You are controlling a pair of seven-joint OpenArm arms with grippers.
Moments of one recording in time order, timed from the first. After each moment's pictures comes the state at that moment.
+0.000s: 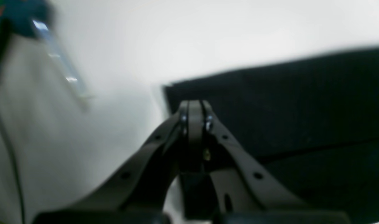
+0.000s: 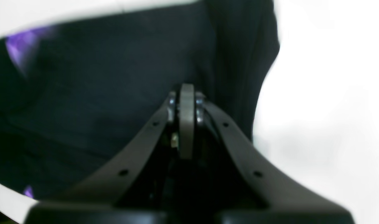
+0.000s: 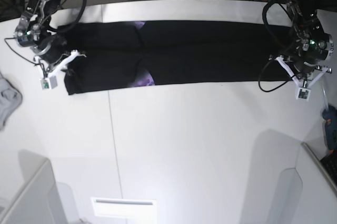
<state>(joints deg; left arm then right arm) 10.5 -14.6 -31.7 107.6 -8.6 -29.1 64.7 -11.3 6.9 28.1 96.7 26.0 31.0 -57.1</state>
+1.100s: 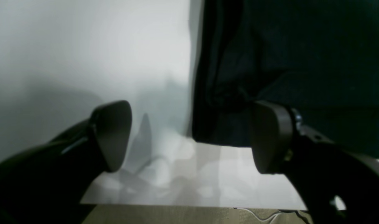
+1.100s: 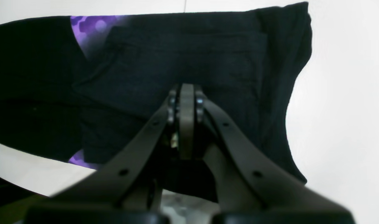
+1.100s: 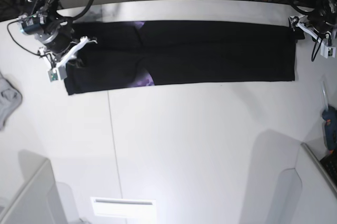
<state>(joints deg) 20.3 -15.7 -52.2 93.9 -32.8 -39.2 64.8 -18.4 1.8 27.4 112.2 26.1 31.4 -62.1</state>
